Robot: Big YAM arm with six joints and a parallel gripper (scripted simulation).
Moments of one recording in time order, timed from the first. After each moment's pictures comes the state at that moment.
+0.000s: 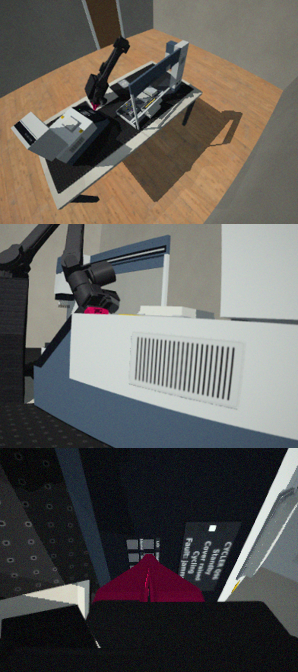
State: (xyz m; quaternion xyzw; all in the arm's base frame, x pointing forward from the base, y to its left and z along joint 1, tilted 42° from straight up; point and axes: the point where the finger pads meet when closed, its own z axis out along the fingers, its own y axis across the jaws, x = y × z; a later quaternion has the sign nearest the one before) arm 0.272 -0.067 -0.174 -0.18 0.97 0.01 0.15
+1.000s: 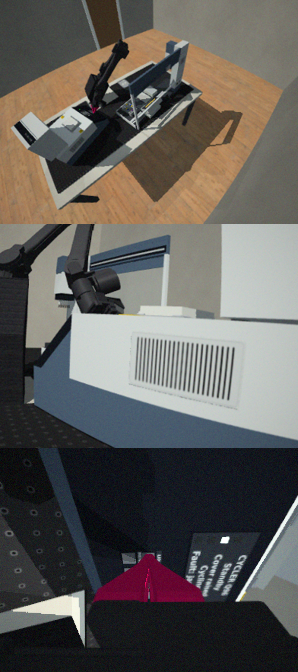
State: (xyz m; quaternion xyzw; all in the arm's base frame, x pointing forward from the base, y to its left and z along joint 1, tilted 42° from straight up) arm 0.280 -0.065 -0.202 -0.18 0.97 0.02 0.15
